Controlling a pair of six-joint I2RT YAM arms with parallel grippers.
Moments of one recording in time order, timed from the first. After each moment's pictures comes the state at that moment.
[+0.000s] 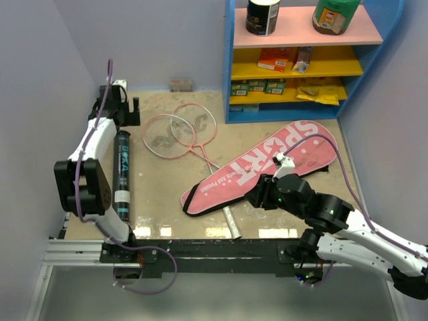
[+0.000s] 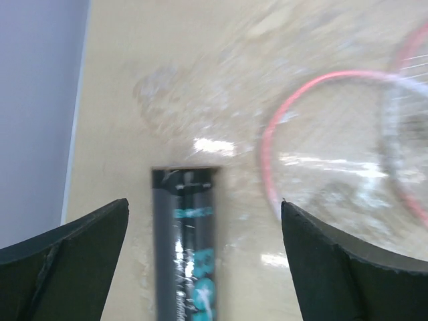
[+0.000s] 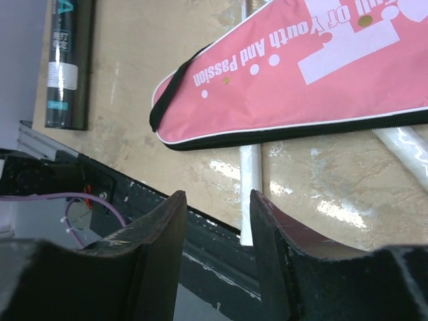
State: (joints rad) left arm 0.09 1.74 1.38 -0.40 -0.16 0.04; right arm 1.01 0.68 0.75 -0.65 0.25 0.85
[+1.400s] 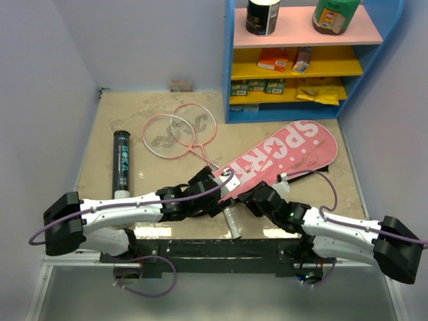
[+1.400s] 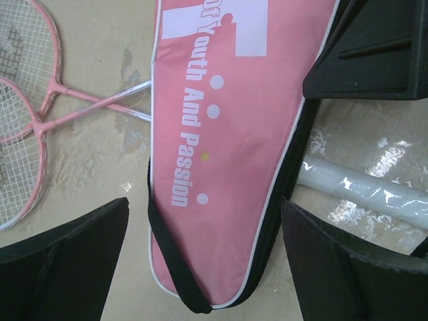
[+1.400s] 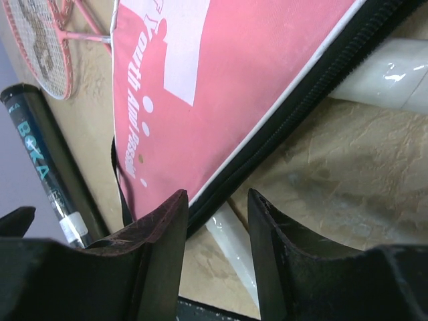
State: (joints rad) left arm -1.20 1.29 0.80 -0.25 -0.44 0.01; right arm 0.99 0.97 0.33 -0.12 0.44 1.56
